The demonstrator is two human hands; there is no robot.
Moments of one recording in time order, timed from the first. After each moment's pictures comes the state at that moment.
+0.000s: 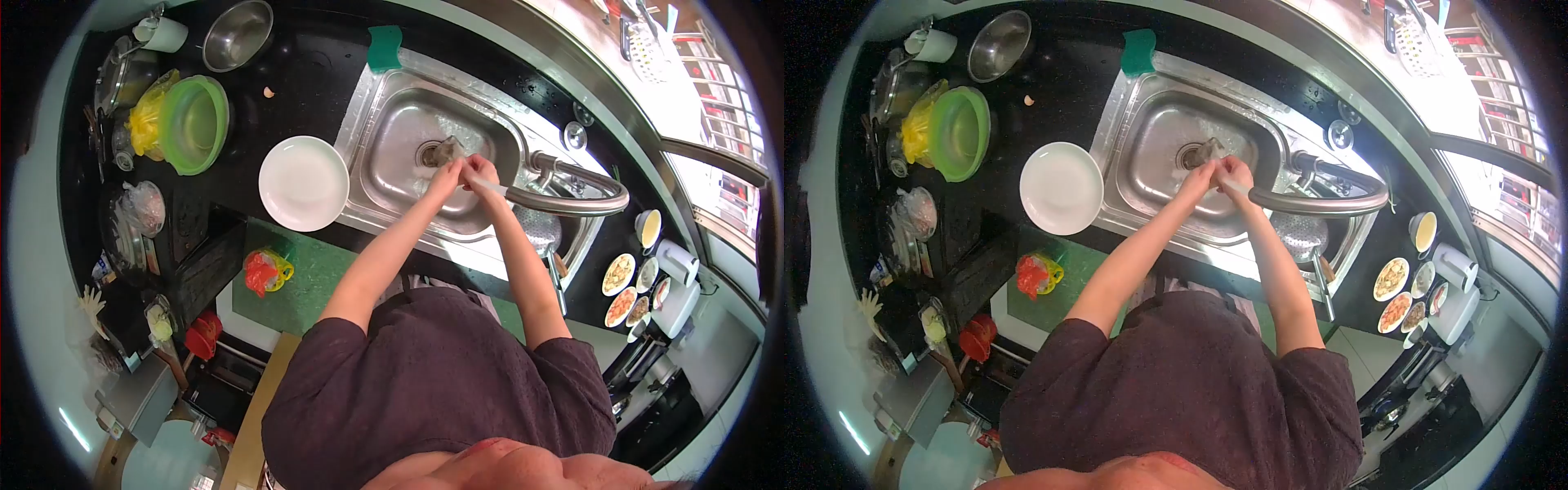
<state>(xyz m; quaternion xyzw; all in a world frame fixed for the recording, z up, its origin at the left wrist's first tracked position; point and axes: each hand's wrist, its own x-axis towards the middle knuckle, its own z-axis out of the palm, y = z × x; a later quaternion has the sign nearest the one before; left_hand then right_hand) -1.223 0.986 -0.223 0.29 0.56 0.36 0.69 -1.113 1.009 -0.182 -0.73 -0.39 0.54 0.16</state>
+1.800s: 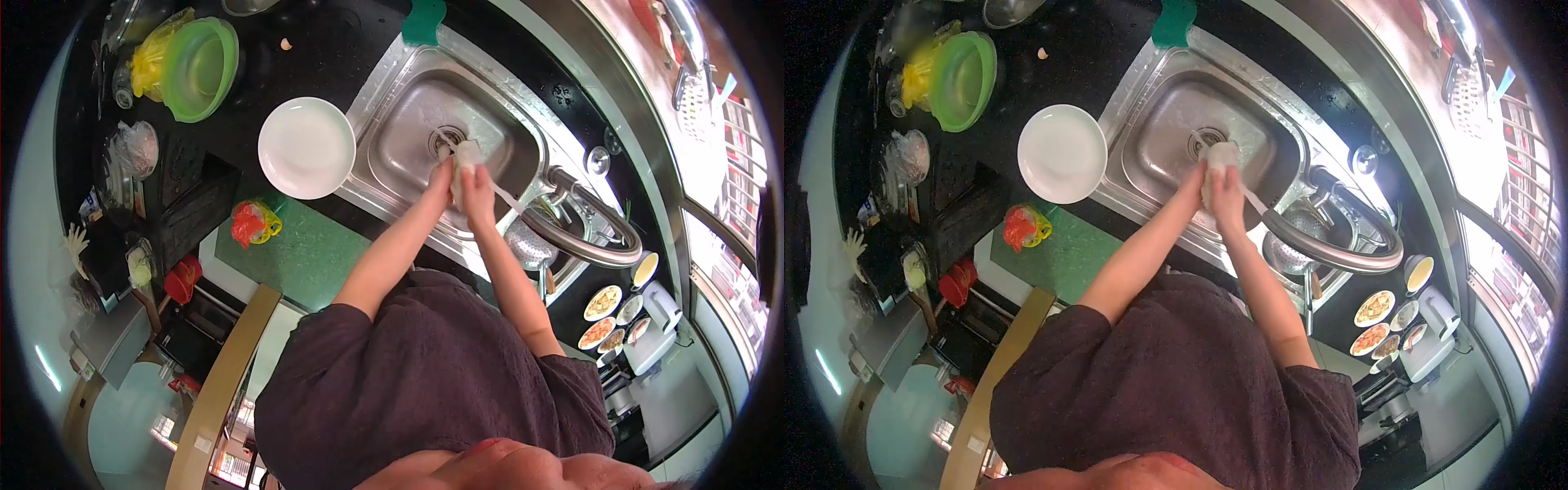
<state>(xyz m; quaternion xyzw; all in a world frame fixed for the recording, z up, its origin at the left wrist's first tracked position) -1.224 0.961 -0.279 -0.20 0.47 0.42 0.75 -1.140 0.961 -0.198 -0.72 -0.43 0.50 0.21</state>
